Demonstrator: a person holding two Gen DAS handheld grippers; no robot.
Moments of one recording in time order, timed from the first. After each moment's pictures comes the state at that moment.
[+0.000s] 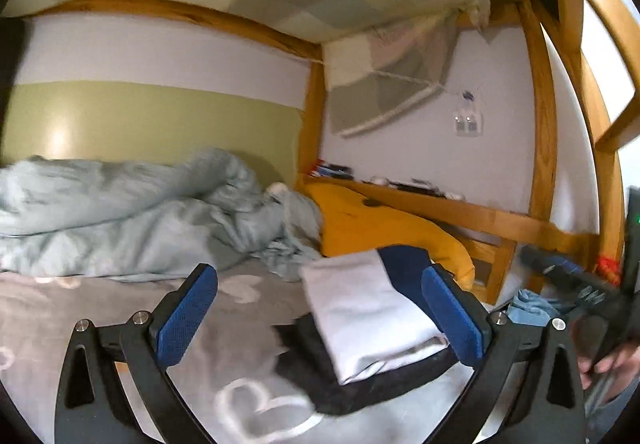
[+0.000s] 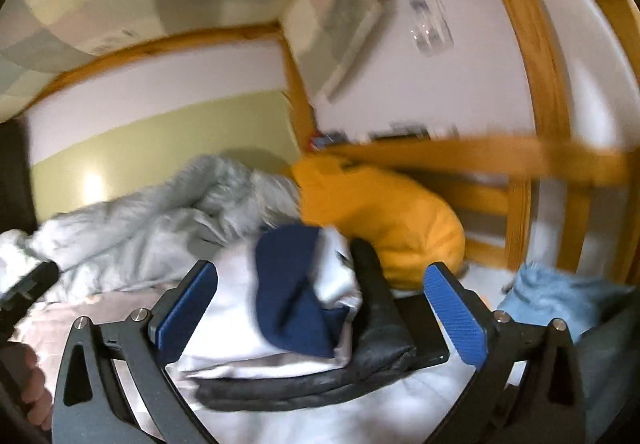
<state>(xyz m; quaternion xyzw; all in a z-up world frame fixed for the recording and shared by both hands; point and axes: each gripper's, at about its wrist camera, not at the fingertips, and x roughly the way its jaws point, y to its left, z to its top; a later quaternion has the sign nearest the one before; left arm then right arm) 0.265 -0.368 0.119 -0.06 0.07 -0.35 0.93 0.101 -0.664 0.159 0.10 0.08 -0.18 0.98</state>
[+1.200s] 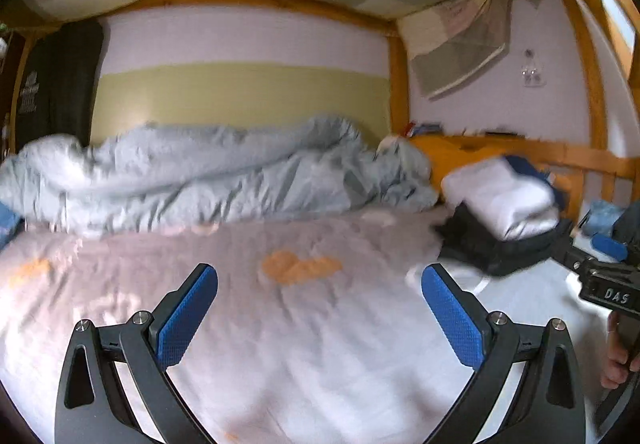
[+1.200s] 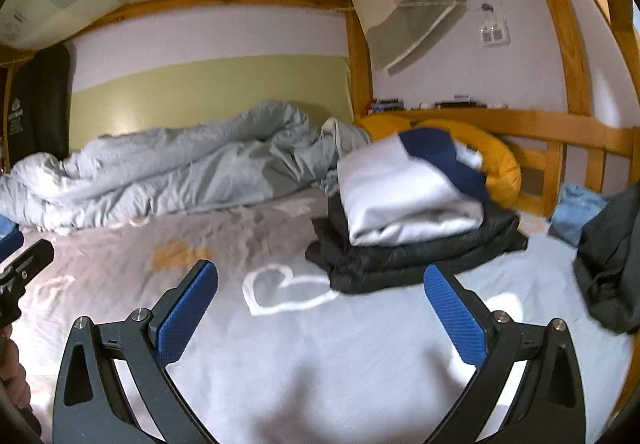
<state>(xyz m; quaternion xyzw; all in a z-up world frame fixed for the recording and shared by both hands) 0.263 -0.193 -0.038 0.01 0.11 -0.22 0.97 0.128 -0.458 0.021 0.04 0.14 -0.18 0.97</state>
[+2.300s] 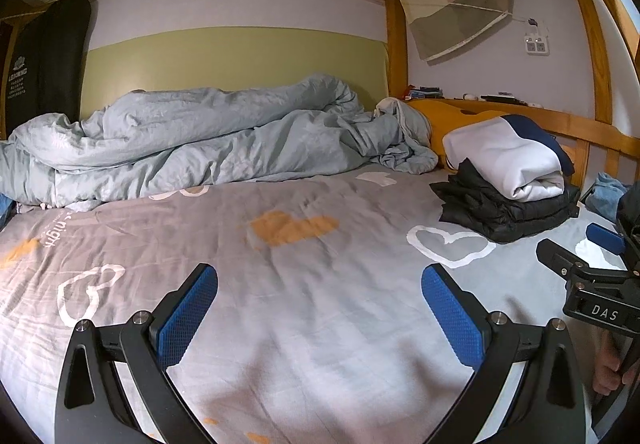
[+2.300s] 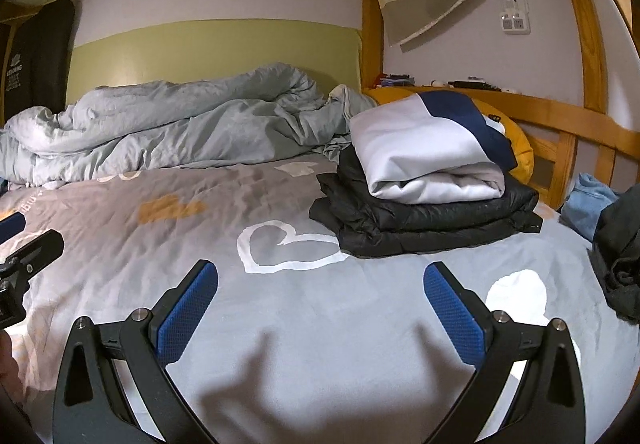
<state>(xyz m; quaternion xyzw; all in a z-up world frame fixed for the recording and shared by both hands) 0.277 -0.203 -0.049 0.02 0.15 -0.24 0.96 0.147 -0.446 -0.002 0.01 0.18 -0.18 0.97</state>
